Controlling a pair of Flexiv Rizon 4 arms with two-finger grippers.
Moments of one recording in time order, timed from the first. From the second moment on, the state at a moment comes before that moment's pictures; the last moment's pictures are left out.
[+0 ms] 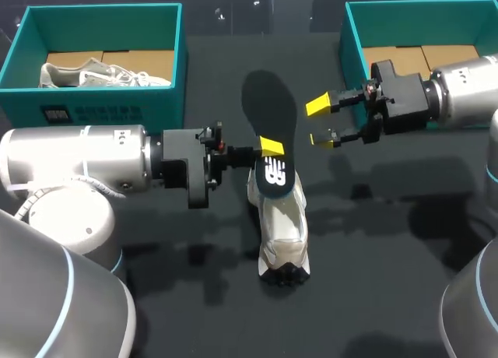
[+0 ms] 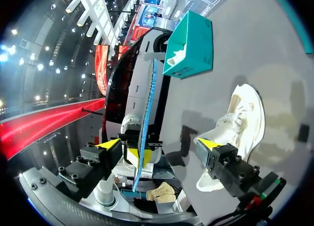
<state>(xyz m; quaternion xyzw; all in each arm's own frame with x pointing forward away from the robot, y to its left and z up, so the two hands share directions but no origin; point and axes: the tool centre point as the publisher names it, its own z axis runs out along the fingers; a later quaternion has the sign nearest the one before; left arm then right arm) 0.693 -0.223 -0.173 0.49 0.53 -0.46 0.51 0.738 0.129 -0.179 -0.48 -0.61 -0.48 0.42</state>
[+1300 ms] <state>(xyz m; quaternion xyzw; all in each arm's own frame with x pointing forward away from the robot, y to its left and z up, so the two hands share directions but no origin) 0.704 -0.233 -0.200 0.49 0.51 -0.46 0.53 0.725 0.182 -0.196 -0.49 -0.56 -0.47 0.48</state>
